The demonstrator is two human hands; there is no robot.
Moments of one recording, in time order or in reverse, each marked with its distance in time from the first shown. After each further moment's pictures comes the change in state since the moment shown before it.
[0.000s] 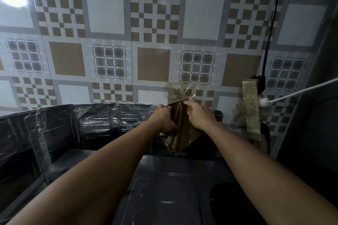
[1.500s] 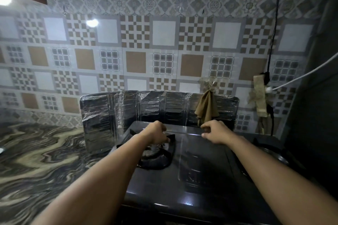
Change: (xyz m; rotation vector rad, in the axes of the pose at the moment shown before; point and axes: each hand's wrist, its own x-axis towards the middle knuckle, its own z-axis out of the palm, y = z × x) left_hand -0.274 -0.107 -0.051 -0.034 -0.010 -0.164; right_hand -0.220 -0.113 -0.019 0.021 -0.293 0.071
